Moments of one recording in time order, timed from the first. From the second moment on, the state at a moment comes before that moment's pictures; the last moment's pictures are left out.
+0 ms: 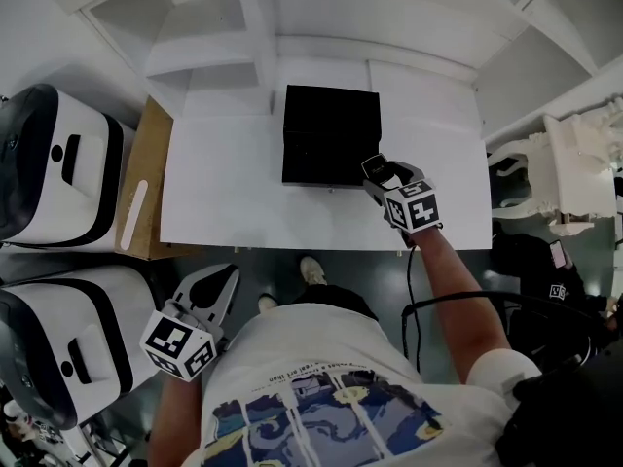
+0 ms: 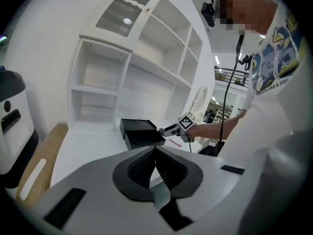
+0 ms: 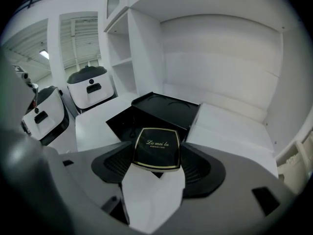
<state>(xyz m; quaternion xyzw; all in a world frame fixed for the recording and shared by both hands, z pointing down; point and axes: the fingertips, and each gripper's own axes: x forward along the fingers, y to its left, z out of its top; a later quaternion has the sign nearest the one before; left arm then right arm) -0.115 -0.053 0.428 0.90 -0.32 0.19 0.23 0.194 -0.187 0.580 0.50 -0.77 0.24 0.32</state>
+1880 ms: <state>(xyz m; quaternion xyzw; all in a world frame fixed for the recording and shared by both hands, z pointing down) -0.167 -0.044 0.427 0.85 -0.43 0.18 0.25 0.099 -0.258 0.664 0.31 -0.78 0.18 0.52</state>
